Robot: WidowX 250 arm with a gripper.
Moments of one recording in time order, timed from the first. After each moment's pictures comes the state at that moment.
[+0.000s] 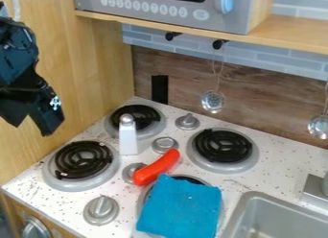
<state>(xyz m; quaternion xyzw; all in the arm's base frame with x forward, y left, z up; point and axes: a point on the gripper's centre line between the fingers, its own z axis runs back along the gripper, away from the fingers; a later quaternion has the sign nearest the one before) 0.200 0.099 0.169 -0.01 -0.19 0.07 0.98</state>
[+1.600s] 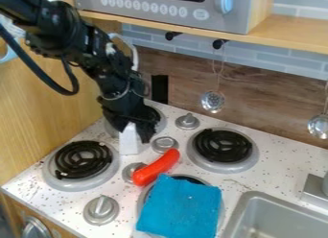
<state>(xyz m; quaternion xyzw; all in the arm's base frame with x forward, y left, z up) 0.355 0.077 0.078 0.03 -0.24 -0.01 0.97</state>
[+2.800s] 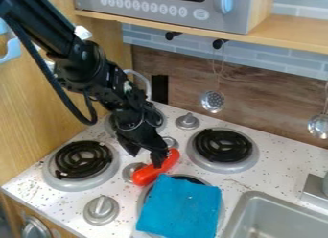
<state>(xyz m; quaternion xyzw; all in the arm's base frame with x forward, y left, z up) 0.367 0.066 0.026 0.02 -0.23 -0.01 0.97</state>
